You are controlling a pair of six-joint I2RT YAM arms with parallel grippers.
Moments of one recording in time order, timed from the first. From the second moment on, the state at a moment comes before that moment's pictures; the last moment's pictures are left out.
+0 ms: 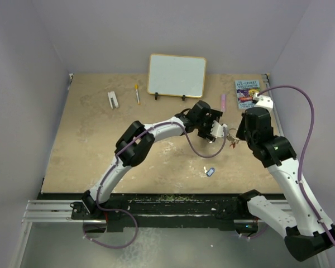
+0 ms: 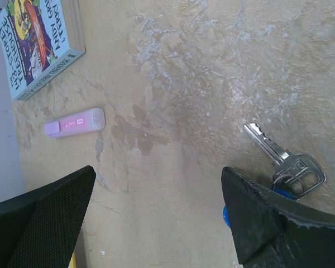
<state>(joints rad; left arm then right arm) -0.87 2.45 1.94 -0.11 0.33 1.07 0.35 0.90 1.08 -0.83 0.46 0.38</state>
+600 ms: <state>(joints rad) -0.86 2.17 1.64 -0.49 0.40 1.13 0.35 0.86 1.07 -0.82 0.43 0.41</state>
